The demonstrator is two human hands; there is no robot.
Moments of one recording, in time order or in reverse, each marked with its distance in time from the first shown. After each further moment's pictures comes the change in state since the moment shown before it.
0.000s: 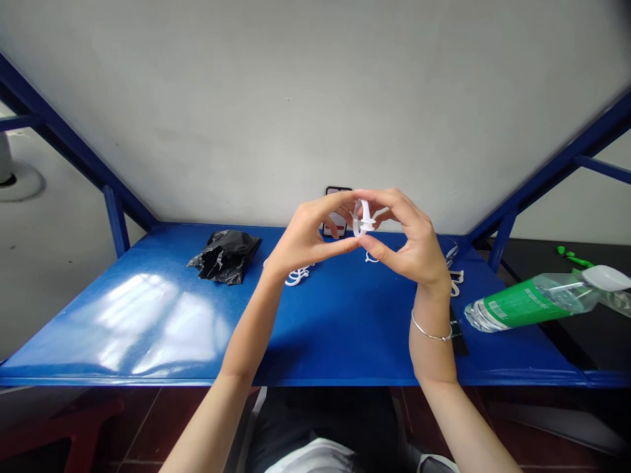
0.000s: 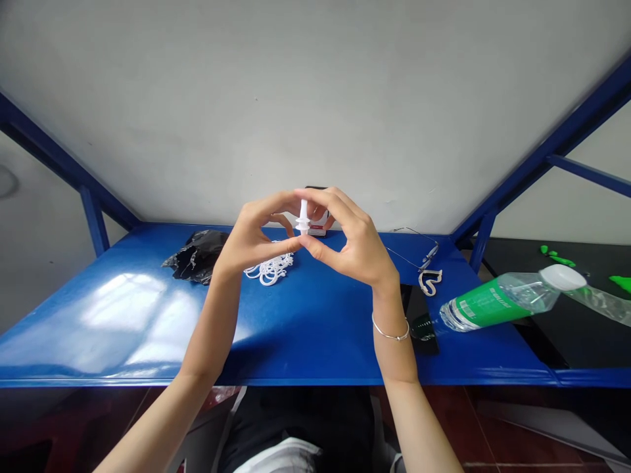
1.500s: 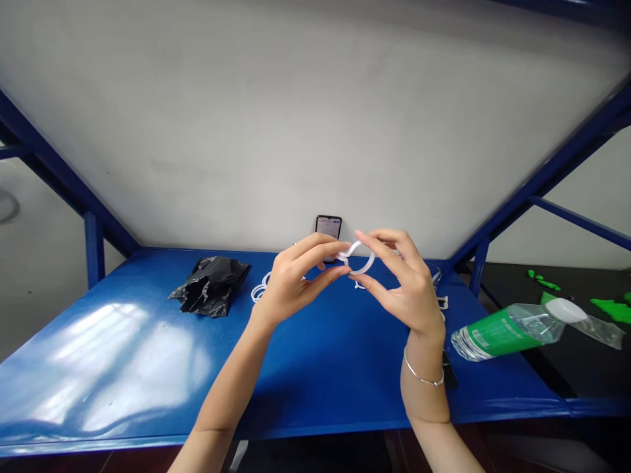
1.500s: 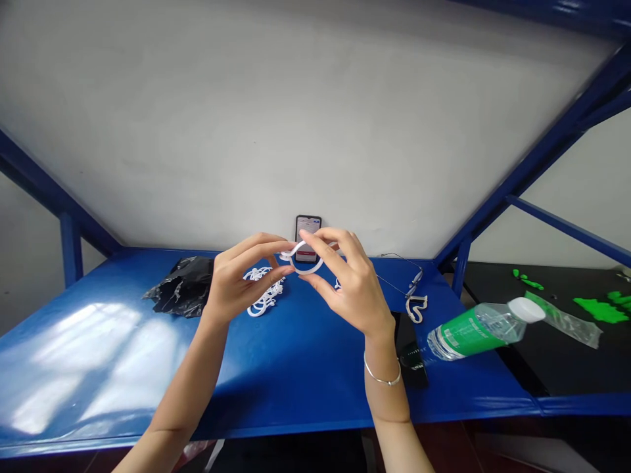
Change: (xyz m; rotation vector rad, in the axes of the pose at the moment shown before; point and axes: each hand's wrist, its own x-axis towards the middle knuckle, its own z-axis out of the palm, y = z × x) left_hand -0.002 0.015 0.001 0.243 0.201 0.189; right_hand -0.006 -0.008 -0.009 -0.367 0.102 -0.066
